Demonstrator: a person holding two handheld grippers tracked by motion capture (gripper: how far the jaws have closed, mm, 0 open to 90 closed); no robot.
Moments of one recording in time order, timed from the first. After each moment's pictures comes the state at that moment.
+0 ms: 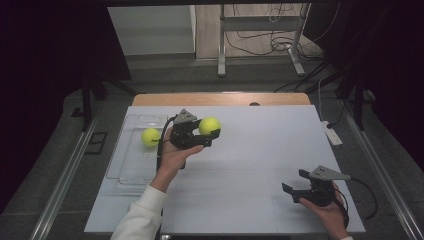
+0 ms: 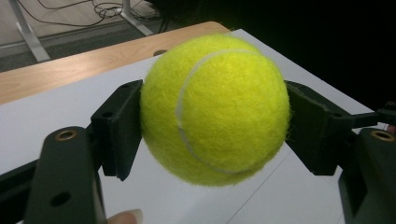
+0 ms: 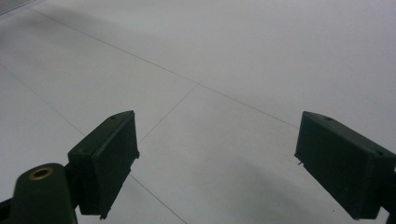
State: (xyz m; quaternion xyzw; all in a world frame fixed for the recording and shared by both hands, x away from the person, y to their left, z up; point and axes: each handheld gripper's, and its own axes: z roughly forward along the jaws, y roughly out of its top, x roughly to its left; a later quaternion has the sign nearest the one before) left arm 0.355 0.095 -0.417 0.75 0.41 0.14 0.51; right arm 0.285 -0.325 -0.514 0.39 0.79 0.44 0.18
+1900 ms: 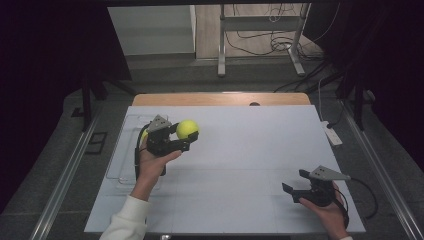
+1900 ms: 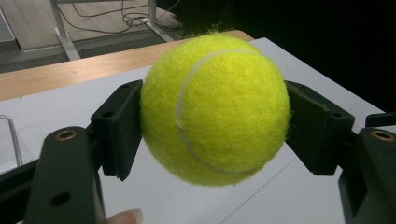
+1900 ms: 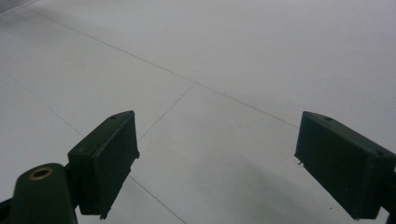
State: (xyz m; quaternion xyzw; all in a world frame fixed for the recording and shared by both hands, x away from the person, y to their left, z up) left arm 0.329 0.148 -0.421 0.72 0.44 0.17 0.51; right arm 0.285 -0.325 -0.514 0.39 0.79 0.44 0.18
